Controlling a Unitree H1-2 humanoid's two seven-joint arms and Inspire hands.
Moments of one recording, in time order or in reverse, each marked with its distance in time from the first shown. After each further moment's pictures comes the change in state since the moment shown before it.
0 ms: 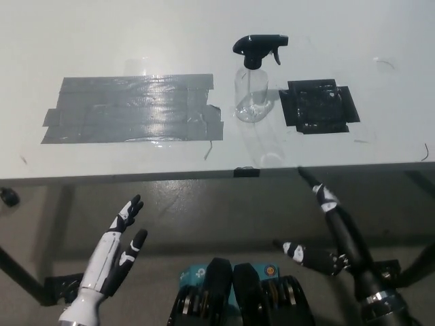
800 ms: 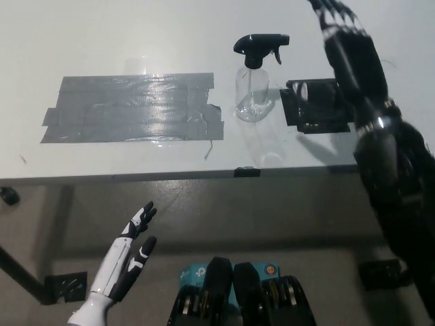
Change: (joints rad) left_arm -0.003 0.000 -0.029 0.029 -0.031 -0.032 -0.029; right_arm -0.657 -0.089 0.039 0.276 -0.346 0.242 0.019
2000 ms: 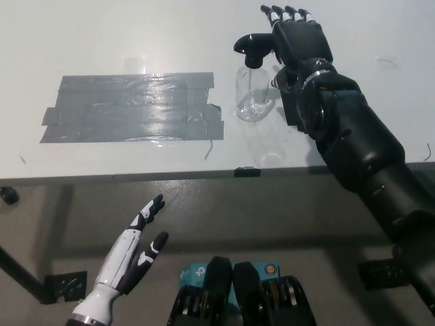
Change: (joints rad) left_arm -0.032 0.001 -0.013 -0.010 0.063 0.008 -0.011; right_arm -0.309 0.084 0.178 0.662 -0.084 0.090 -0.039
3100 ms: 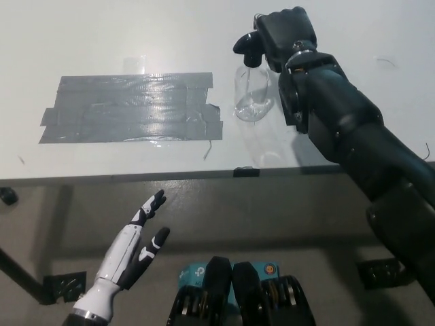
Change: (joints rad) left_arm -0.021 0.002 -0.001 -0.005 0.000 0.009 -0.008; right_arm -0.220 0.059 0.243 0.416 -0.035 -0.013 -0.046
